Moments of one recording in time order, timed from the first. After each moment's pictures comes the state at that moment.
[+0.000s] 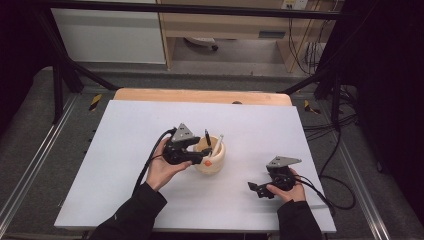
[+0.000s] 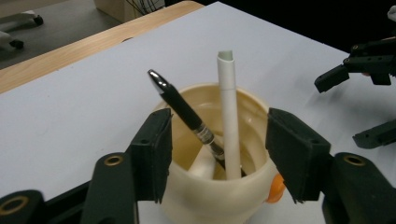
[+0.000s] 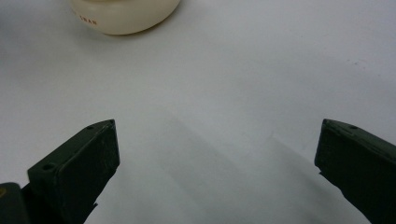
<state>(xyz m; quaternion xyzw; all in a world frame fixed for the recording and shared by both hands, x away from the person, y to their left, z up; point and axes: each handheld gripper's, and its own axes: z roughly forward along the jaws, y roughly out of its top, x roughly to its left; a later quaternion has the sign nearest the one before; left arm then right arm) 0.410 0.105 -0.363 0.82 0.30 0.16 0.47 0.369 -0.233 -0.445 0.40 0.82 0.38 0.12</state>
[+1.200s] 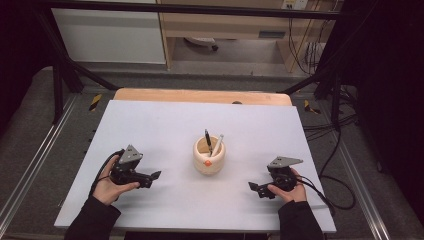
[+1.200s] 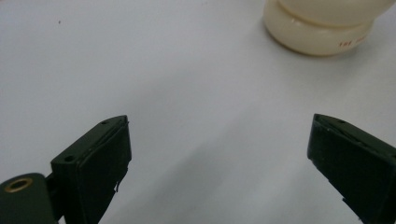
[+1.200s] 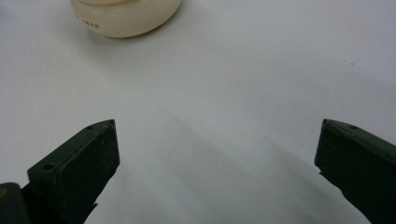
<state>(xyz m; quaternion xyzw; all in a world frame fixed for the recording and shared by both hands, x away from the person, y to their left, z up) 0.376 0.244 -0.422 0.83 0.37 0.18 0.38 0.367 -0.235 -0.443 0.40 0.82 0.39 0.12</state>
